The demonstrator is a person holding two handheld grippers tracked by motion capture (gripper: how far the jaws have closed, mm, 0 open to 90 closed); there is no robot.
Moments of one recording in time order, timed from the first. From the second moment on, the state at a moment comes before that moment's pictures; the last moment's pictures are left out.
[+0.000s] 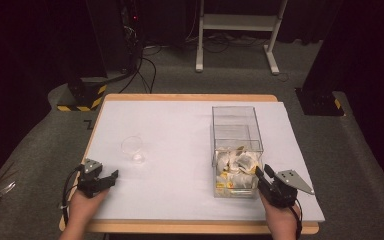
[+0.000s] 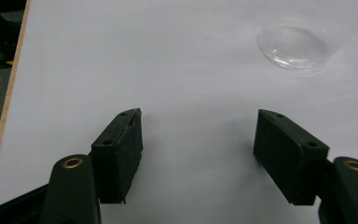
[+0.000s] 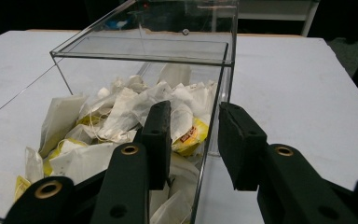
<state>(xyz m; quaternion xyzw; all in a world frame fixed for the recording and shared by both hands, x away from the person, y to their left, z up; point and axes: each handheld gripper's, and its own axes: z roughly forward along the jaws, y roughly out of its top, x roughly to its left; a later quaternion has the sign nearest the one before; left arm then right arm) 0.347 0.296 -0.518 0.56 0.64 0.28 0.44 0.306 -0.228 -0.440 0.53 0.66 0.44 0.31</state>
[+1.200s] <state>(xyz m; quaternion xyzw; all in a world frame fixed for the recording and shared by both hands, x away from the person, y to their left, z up) 0.345 0.294 -0.517 0.57 0.63 0.28 0.44 0.350 -0.278 -0.466 0.55 0.67 0.40 0.31</state>
